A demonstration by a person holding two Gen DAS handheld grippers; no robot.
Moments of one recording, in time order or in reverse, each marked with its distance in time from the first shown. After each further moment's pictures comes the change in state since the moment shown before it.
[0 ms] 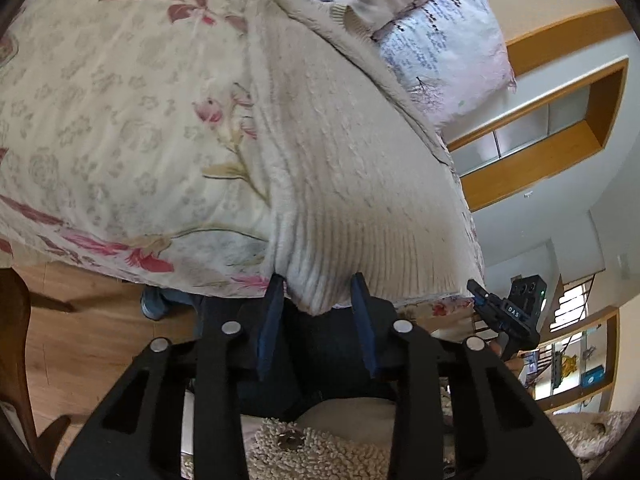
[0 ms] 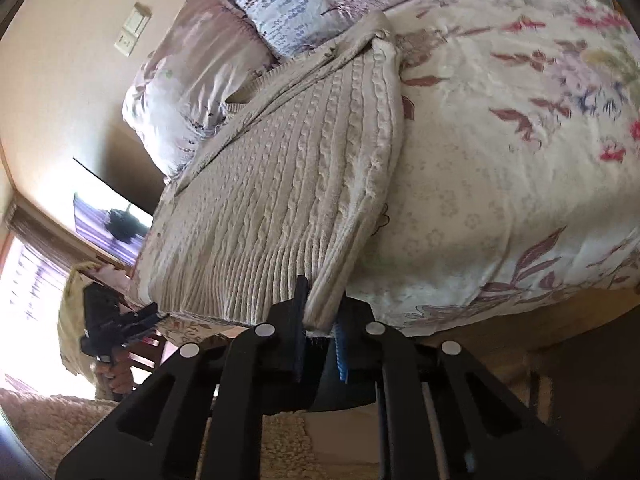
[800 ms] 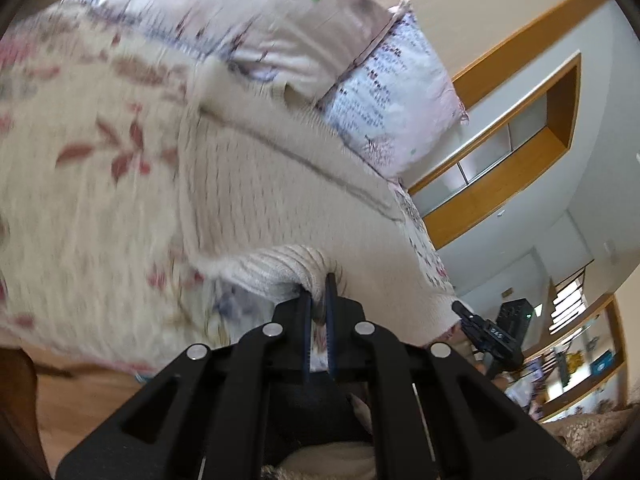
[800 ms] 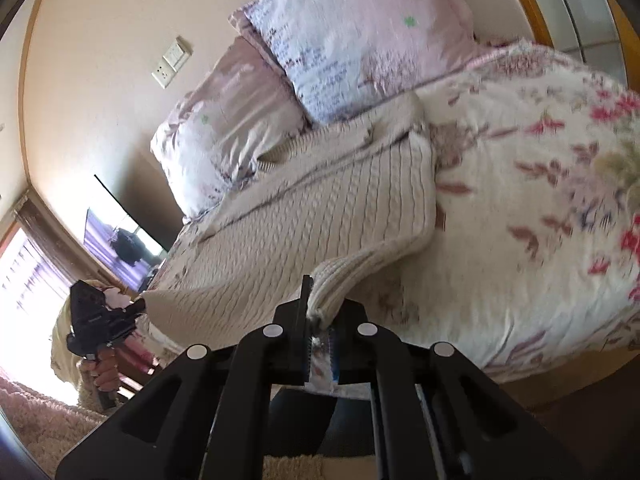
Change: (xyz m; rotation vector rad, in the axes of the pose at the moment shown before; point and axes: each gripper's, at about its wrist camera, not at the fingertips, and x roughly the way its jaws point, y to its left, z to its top) left arm -0.045 -0.051 0.043 0.148 -0.209 -0.061; right arm -0.034 0.036 0.029 -0.128 -0.228 0.010
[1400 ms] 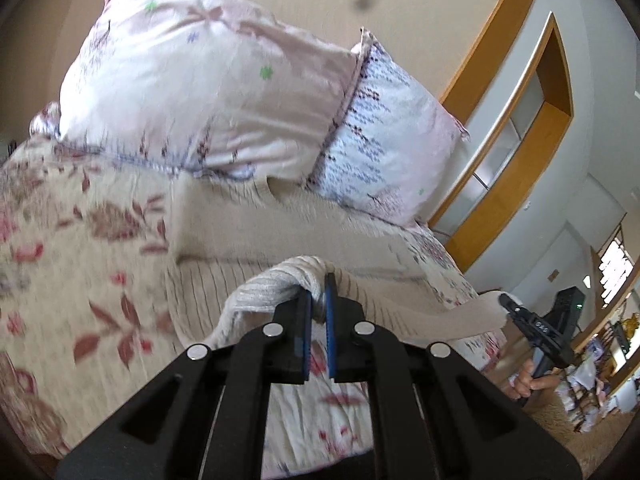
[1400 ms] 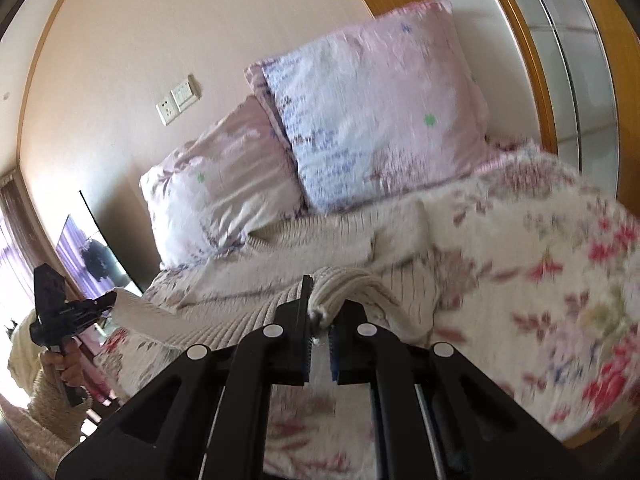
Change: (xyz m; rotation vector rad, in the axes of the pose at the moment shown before) left arm 0.004 -0.050 0.090 0.218 -0.145 0.129; right arm 0.002 0.040 0.075 -0.157 -0.222 -0.105
